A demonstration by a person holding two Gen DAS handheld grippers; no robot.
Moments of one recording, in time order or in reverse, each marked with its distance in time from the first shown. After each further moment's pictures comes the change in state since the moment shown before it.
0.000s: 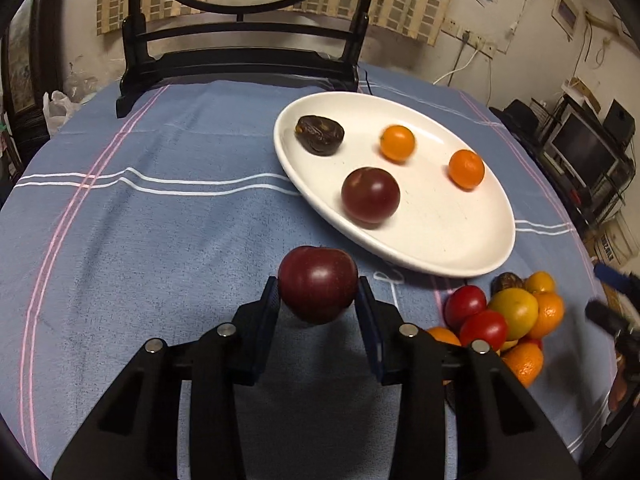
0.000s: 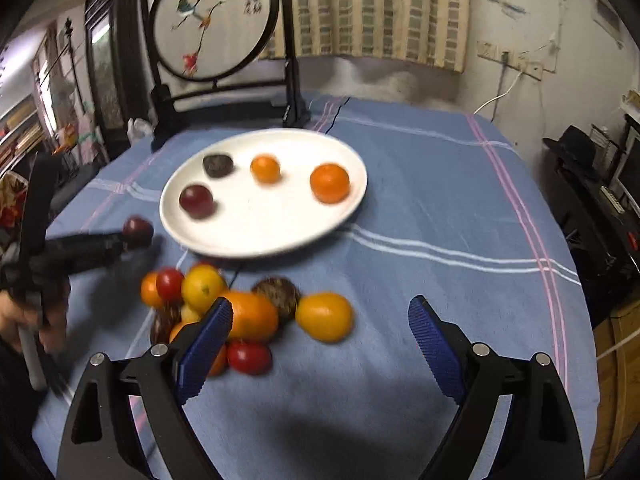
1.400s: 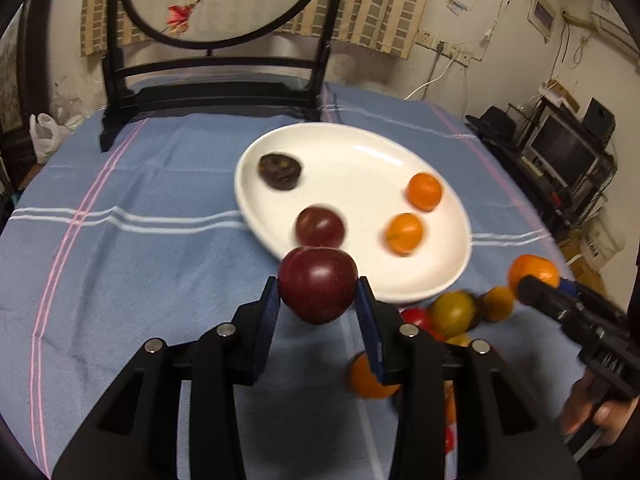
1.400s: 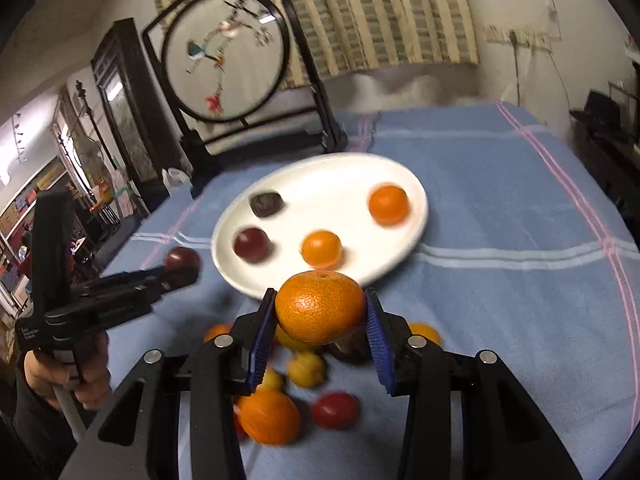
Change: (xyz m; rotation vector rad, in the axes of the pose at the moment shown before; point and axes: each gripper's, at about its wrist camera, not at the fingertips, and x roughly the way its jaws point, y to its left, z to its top) left arm -0.028 -0.026 0.022 0.047 -0.054 -0.065; right arm 0.011 0.030 0.034 0.158 -0.153 0.170
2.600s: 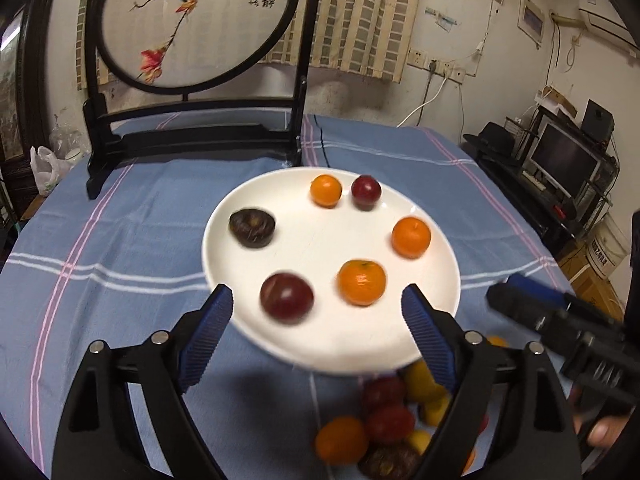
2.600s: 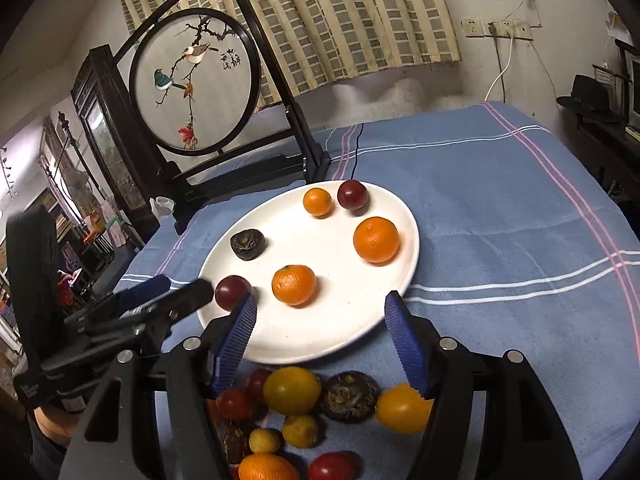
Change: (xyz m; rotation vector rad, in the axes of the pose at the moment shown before) left arm 0.008 -0.028 0.018 0.041 -0.097 0.040; right arm 0.014 -0.030 0.015 0.118 -0.023 -0.033
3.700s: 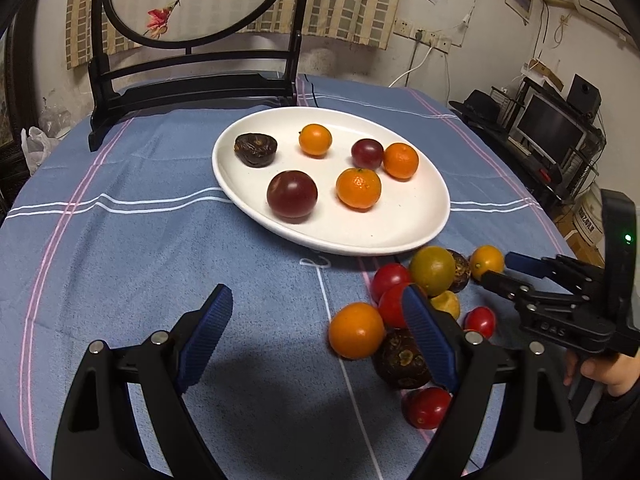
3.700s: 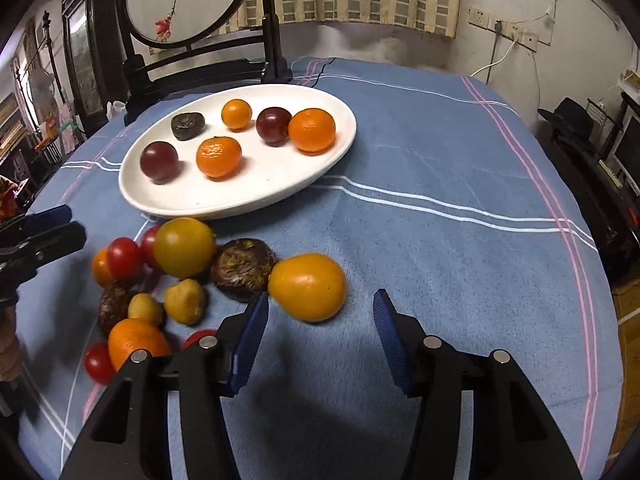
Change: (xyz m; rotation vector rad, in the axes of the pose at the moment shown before) left arm -0.023 0.012 -0.058 0.033 0.100 -0.056; right arm 0.011 -0.024 -0.055 -0.204 0.204 -0.208
